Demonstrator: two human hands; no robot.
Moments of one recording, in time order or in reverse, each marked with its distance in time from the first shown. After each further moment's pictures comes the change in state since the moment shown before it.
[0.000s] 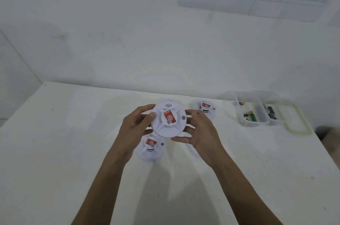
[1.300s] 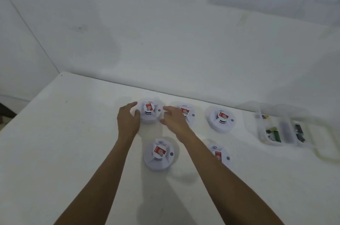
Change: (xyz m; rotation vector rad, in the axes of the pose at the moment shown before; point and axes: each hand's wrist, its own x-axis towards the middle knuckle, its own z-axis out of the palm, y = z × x) left_hand 0.107 -0.083 -0.055 0.541 0.526 -0.085; right_hand 0.143 0.057 0.064 -0.719 -0.082 0.144
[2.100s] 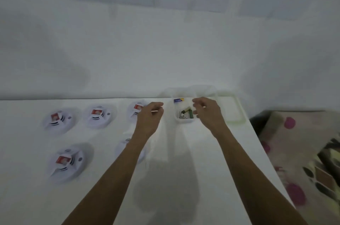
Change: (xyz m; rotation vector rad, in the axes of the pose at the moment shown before) left_hand -0.169 0.176 0.219 -0.269 -0.502 0.227; right_hand -0.123 0.128 -0.328 -0.041 0.596 -0.111
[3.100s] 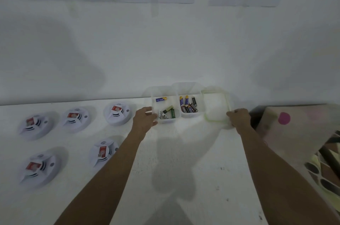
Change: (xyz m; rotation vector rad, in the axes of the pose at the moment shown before) left_hand 0.020 -0.001 0.080 -0.194 -0.043 -0.364; right_hand 0.075 0.155 -0.138 -0.165 0.260 0.451
